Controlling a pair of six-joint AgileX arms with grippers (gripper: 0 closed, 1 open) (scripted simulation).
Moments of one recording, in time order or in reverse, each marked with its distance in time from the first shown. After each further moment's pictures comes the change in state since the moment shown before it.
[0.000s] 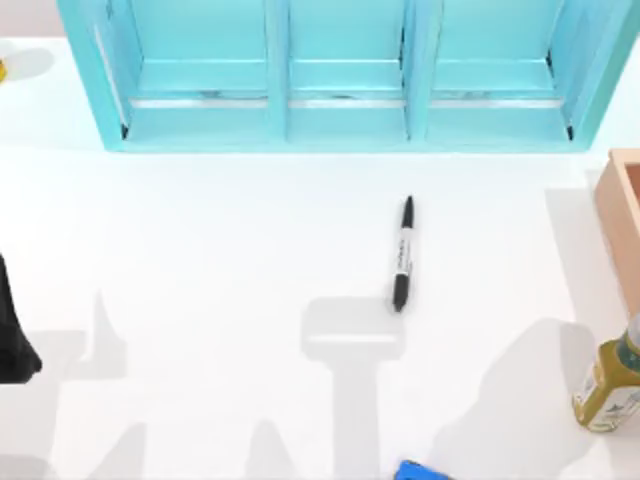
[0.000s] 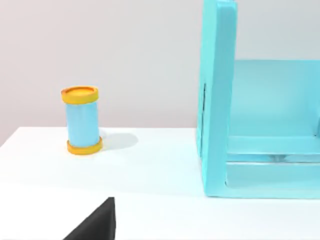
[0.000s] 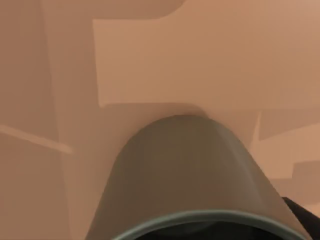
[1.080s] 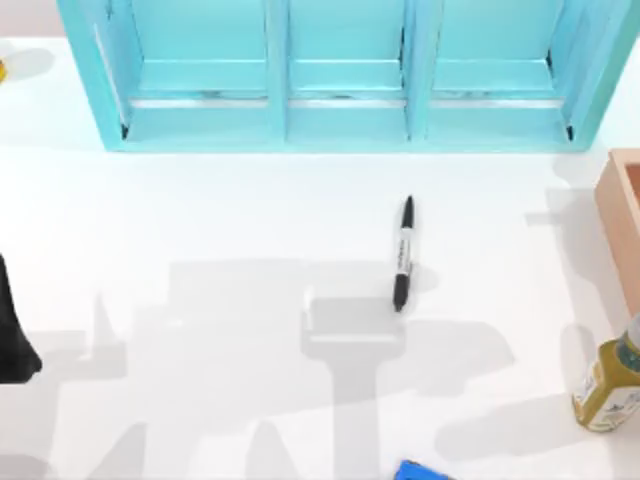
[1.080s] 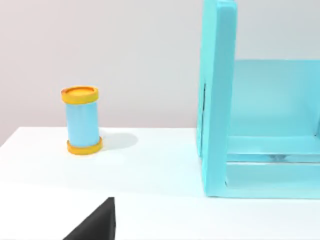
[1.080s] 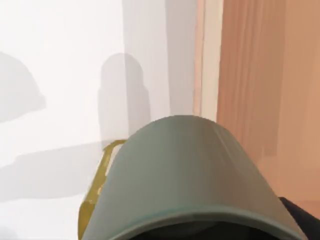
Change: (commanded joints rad) left arm 0.000 0.000 0.000 0.000 0.000 0.000; right arm 0.448 -0.155 0.412 -0.565 -0.001 0.446
